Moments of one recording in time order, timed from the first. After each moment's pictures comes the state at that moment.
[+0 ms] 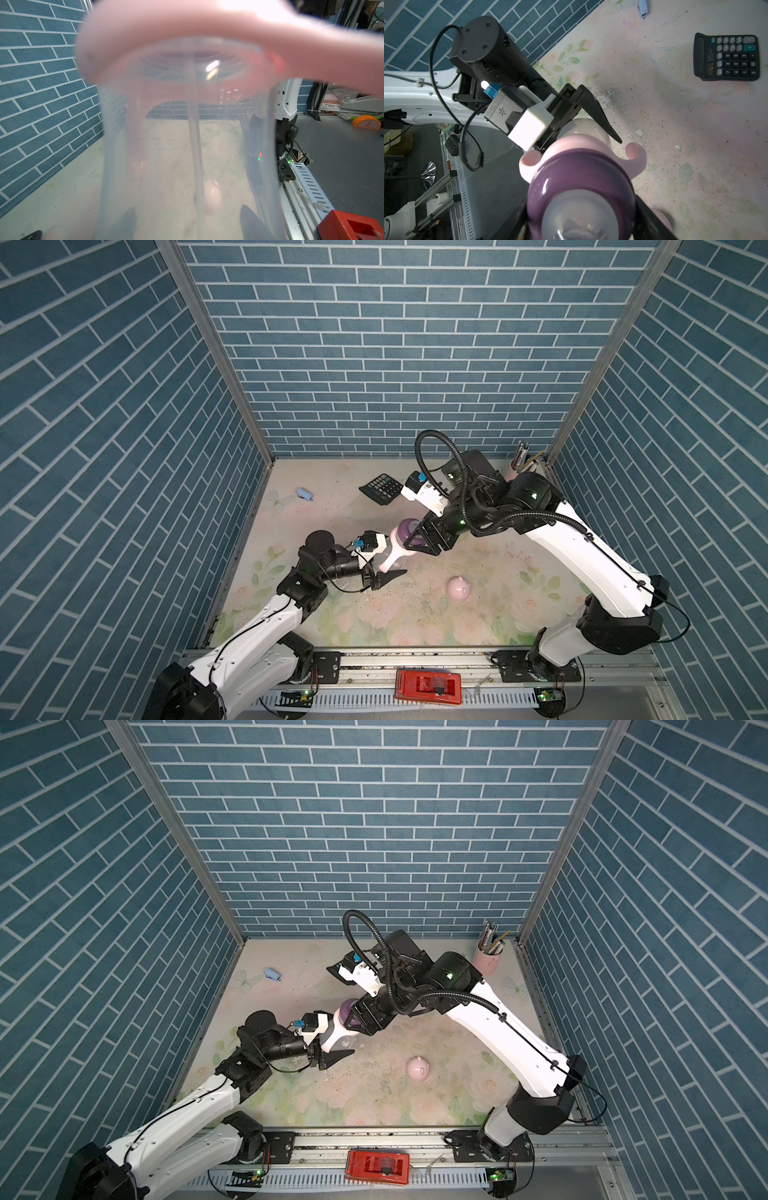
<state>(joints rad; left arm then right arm) -0.52 0.90 0.46 0.31 0.84 0.19 0.98 1.56 1.97 -1.28 -0.36 0.10</state>
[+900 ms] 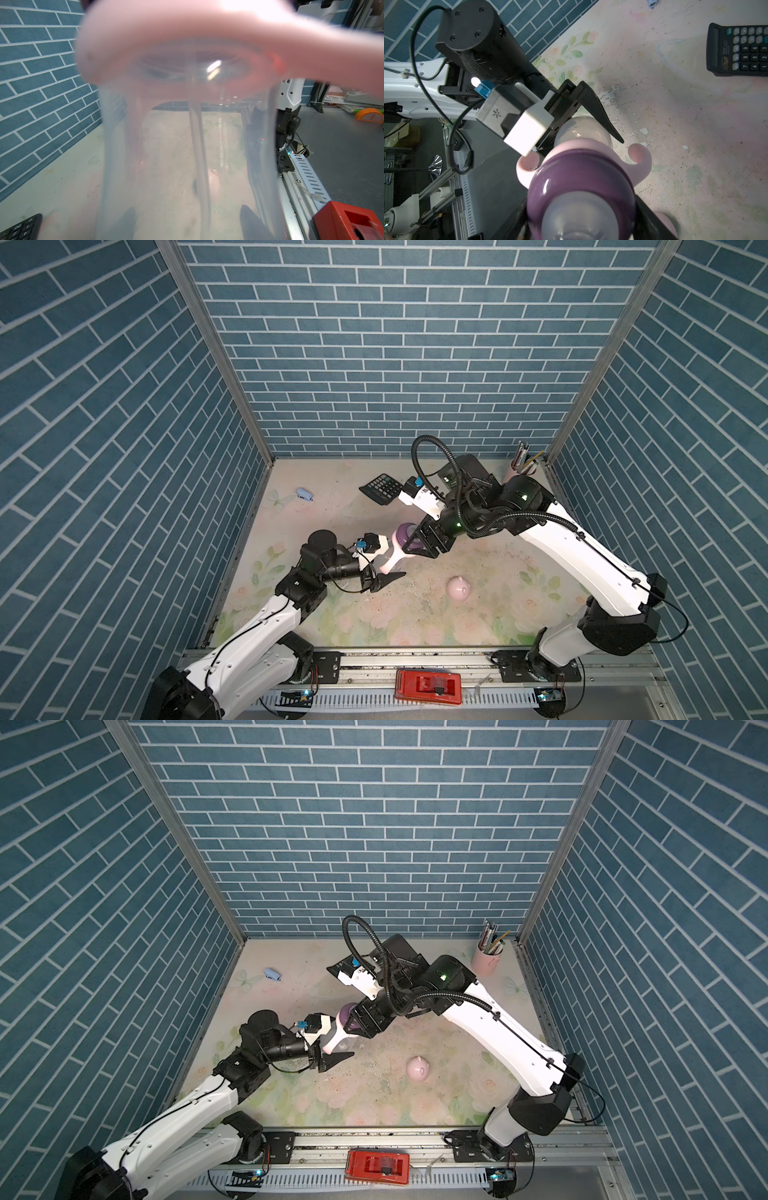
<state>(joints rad) -0.53 0.87 0.50 0.15 0.78 0.26 0.96 1.55 1.89 -1.24 -0.40 0.08</state>
